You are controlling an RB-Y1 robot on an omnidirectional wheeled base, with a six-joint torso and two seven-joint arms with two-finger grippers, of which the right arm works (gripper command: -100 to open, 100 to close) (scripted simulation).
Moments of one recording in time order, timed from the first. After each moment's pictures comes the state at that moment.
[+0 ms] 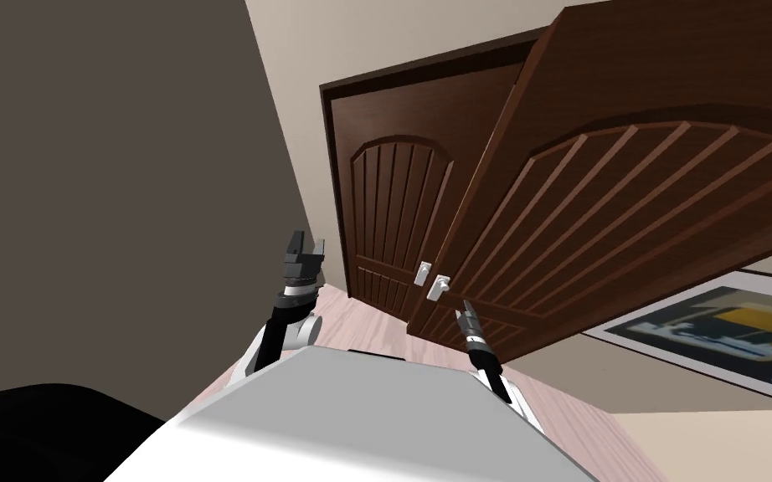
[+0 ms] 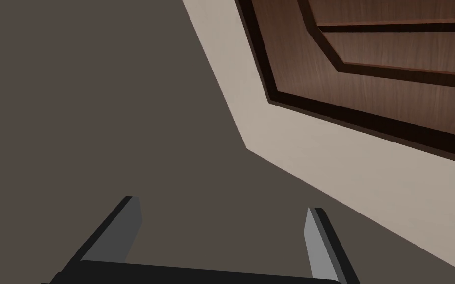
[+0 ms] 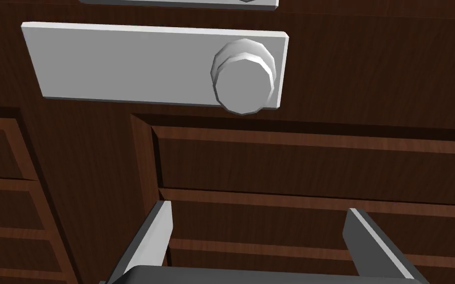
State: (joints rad) arm 0.34 -0.22 -0.24 -1.47 0.20 -0.37 -0.47
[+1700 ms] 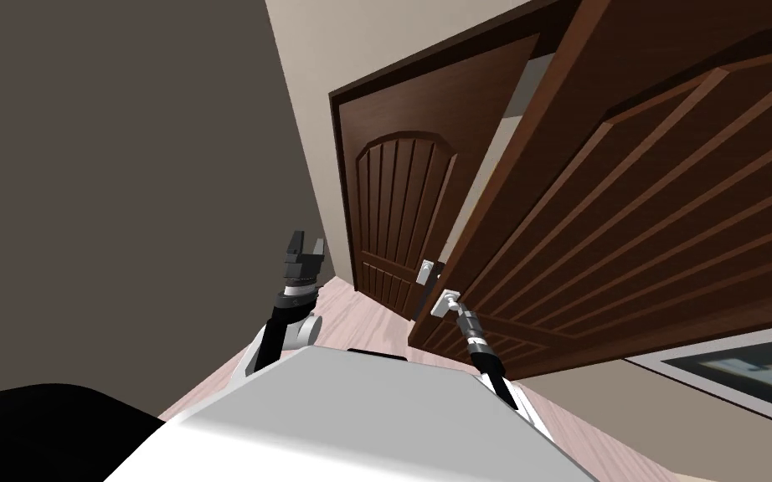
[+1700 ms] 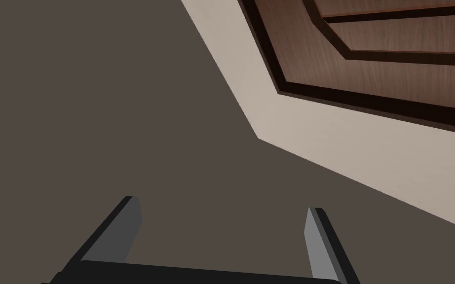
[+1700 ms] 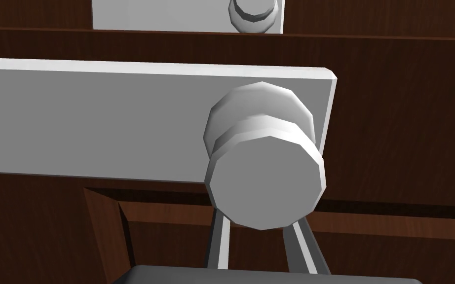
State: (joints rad) arm 0.37 -0.28 -0.20 -1.48 0.20 -0.42 -0.52
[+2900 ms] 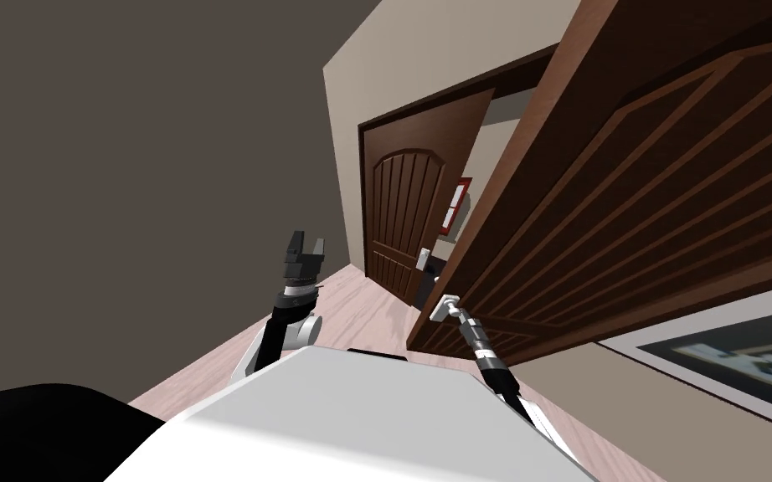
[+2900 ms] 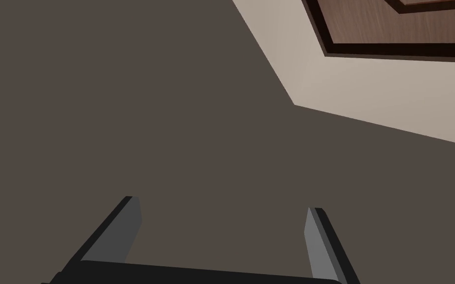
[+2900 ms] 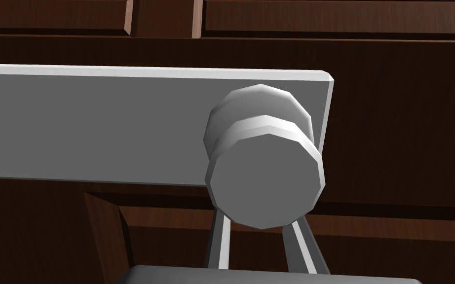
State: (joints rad) arm 0.46 -0.39 -0.14 -1.49 0.21 -0.56 -0.62
